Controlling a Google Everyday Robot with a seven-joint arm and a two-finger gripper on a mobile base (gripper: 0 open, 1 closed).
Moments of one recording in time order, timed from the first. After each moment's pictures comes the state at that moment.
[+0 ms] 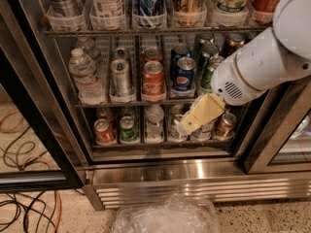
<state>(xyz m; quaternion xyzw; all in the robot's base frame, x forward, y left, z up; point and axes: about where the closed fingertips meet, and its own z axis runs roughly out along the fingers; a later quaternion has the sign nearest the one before) 0.483 -0.104 0.898 -0.46 0.84 0.10 0.27</state>
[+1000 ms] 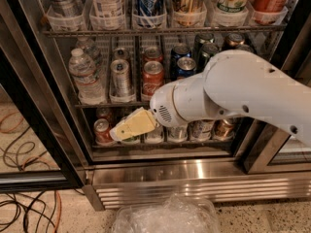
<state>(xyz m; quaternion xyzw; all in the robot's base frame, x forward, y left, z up) 0.491 0.035 0.860 -0.40 0.81 0.23 0.37</state>
